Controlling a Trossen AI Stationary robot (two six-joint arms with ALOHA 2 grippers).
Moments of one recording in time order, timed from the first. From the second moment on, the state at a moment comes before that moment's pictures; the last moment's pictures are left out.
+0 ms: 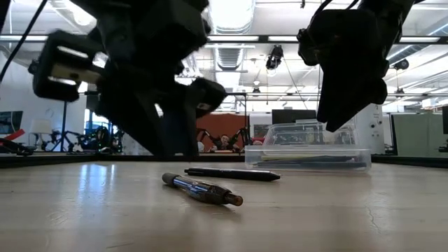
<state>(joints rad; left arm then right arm) -0.28 1.80 1.01 -0.09 0.23 0.31 0.34 1.55 0.94 -0.53 0.23 1.02</state>
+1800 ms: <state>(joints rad) 0.16 2.12 1.76 -0.52 0.11 0.58 0.38 1.21 0.94 -0.78 0.71 1.16</state>
